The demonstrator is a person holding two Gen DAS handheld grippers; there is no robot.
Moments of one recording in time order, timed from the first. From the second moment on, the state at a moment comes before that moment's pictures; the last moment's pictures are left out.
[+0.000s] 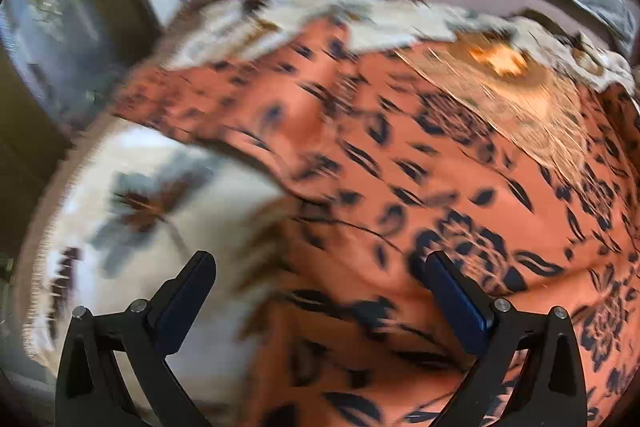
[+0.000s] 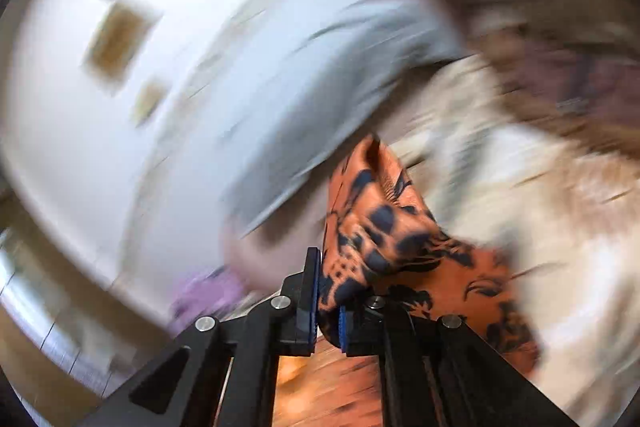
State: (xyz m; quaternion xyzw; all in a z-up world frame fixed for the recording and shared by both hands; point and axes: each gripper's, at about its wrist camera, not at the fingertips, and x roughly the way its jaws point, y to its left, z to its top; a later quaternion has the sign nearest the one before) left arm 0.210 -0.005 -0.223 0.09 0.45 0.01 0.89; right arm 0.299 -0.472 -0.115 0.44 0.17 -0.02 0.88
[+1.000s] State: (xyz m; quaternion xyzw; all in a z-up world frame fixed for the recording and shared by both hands) left arm 0.236 0.032 -0.193 0.02 0.38 0.04 0.93; right arm 0.321 -0.353 -0.240 0.36 0.42 -0.06 0.83
